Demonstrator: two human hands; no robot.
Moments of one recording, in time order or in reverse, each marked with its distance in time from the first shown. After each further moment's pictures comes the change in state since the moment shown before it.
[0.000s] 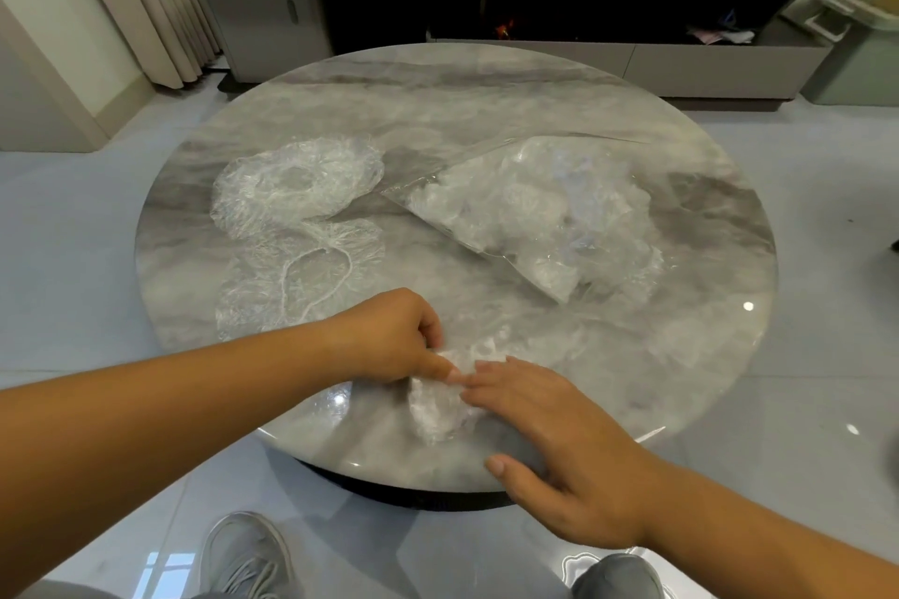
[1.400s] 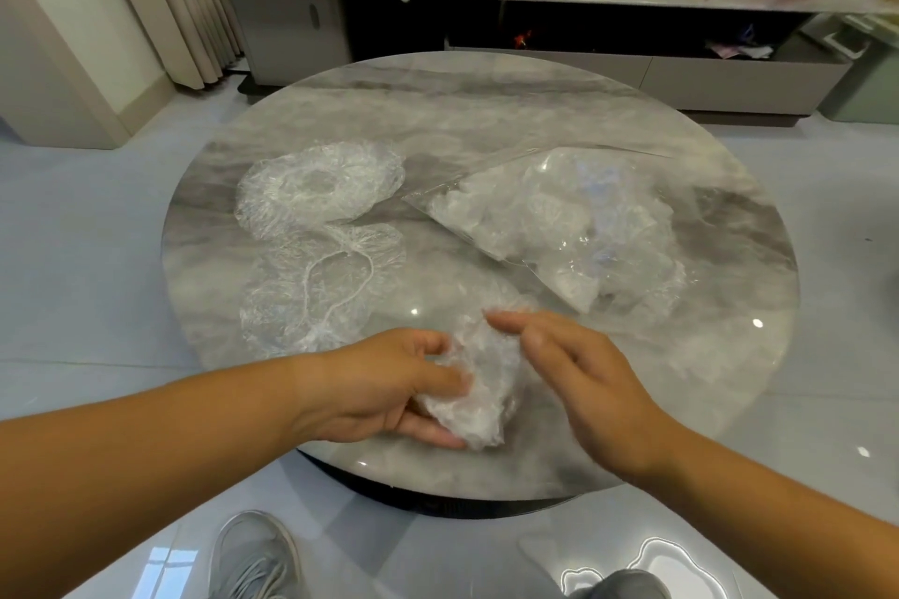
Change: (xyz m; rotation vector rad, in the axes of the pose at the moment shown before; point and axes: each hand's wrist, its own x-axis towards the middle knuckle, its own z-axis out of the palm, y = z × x) left_hand -0.043 -0.005 0.010 -1.051 -0.322 -0.146; right_hand 0.048 -0.016 -0.026 0.597 0.250 0.343
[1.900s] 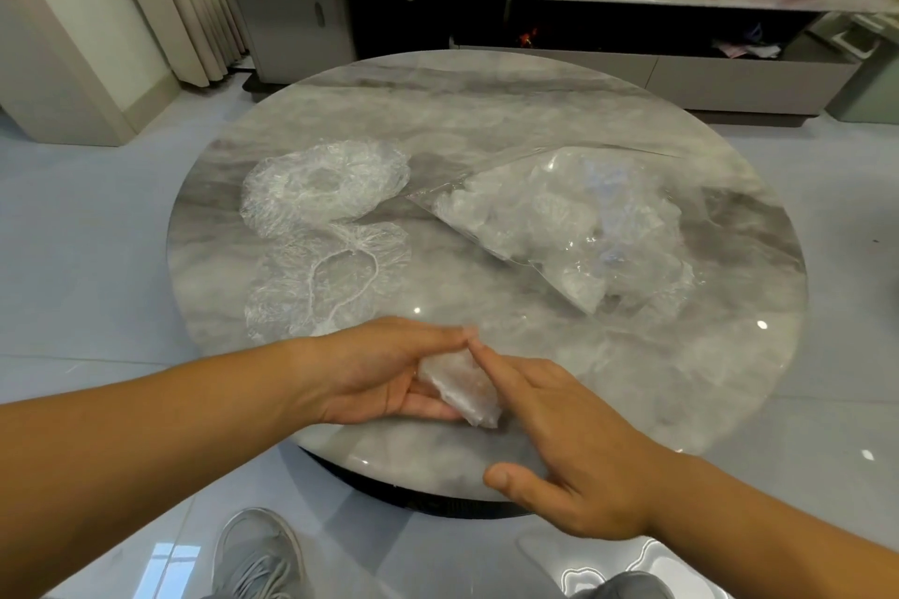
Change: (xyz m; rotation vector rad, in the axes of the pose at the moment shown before) left_hand 0.001 0.009 -0.010 -0.102 -0.026 -0.050; right_hand -0.017 0.021 0.005 -0.655 -0.394 -0.400
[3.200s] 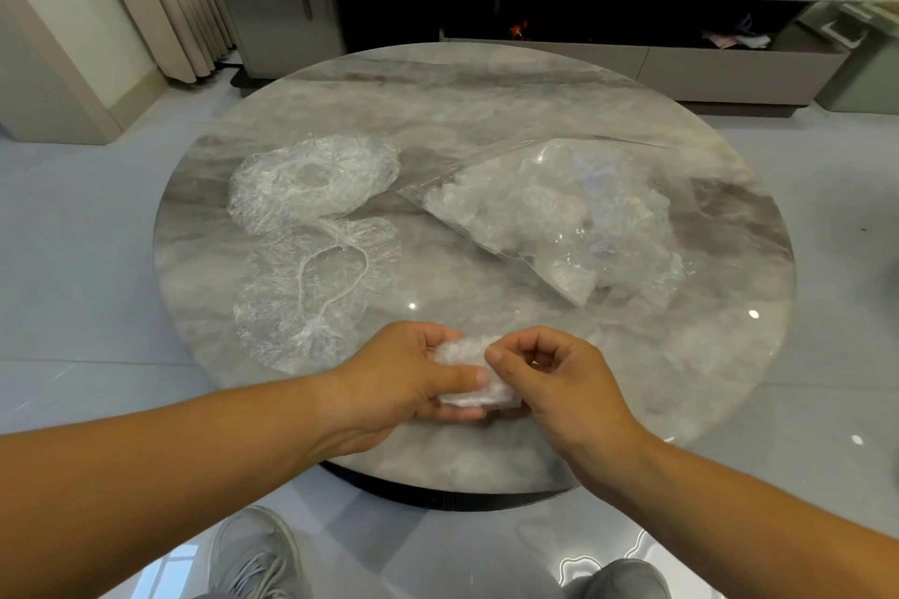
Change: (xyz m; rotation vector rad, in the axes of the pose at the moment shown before) left_hand 0.008 -0.021 0.025 0.031 0.195 0.245; right_hand 0.027 -0.014 0.005 0.951 0.563 0.816
